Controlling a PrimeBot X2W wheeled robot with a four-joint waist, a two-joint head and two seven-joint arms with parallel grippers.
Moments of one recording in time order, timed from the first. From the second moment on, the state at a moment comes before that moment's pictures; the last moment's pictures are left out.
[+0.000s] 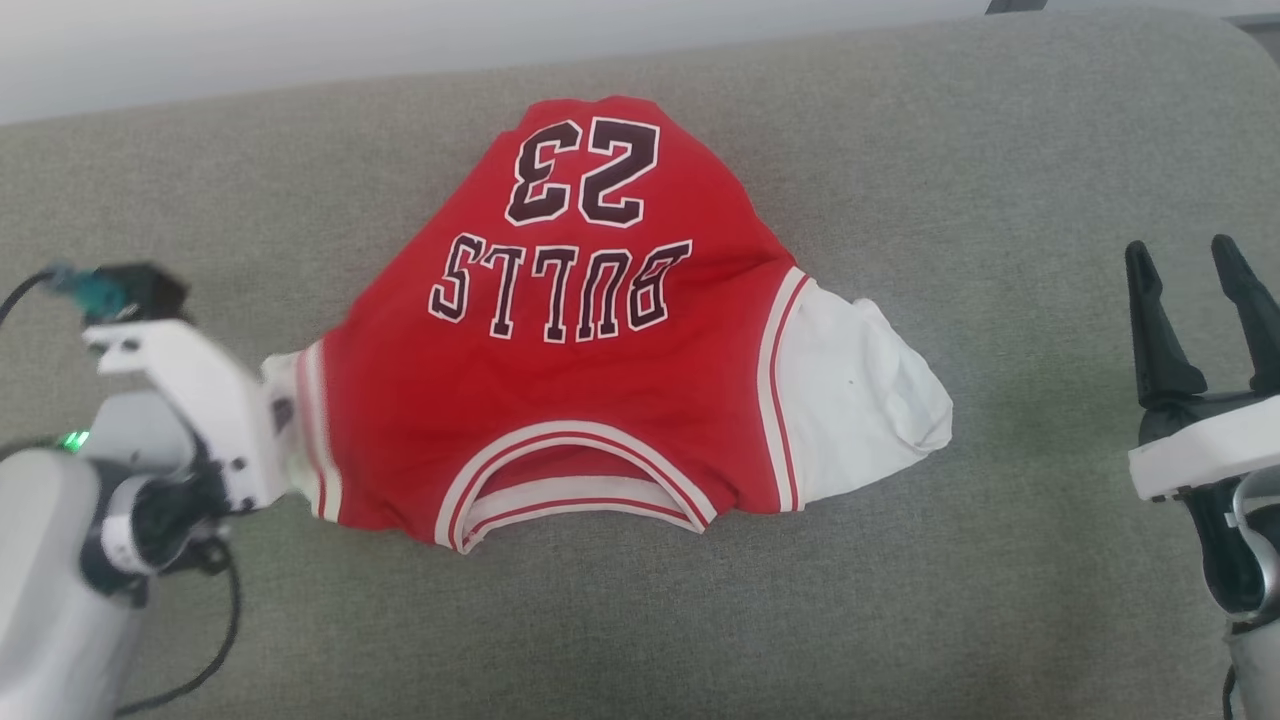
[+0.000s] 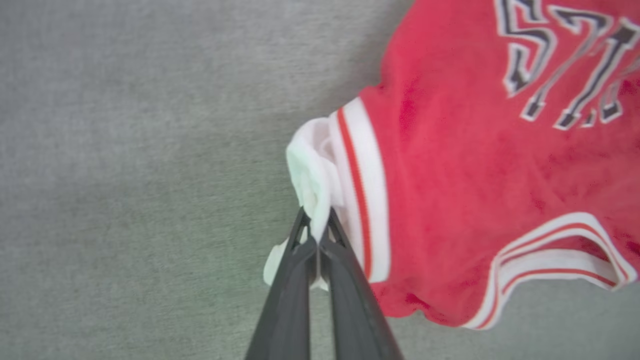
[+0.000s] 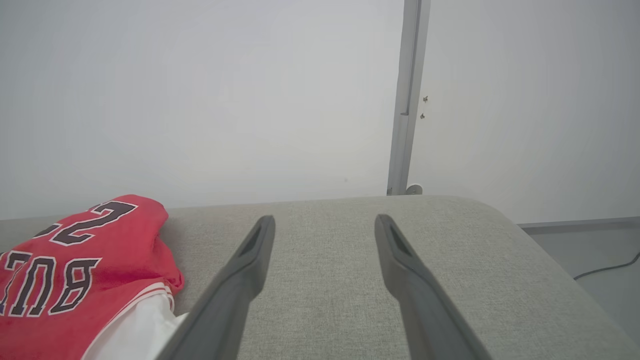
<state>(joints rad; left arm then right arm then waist) -0.46 0.59 -0.25 0.17 -0.81 0.20 0.80 -0.32 -0.33 -0.02 0.19 0.43 0.13 -0.16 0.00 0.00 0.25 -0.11</state>
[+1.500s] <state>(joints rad) -0.61 0.55 -0.46 0.08 -0.77 0.18 1.01 -0.31 -0.30 -0.03 0.19 0.43 0.13 -0.18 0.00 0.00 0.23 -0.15</state>
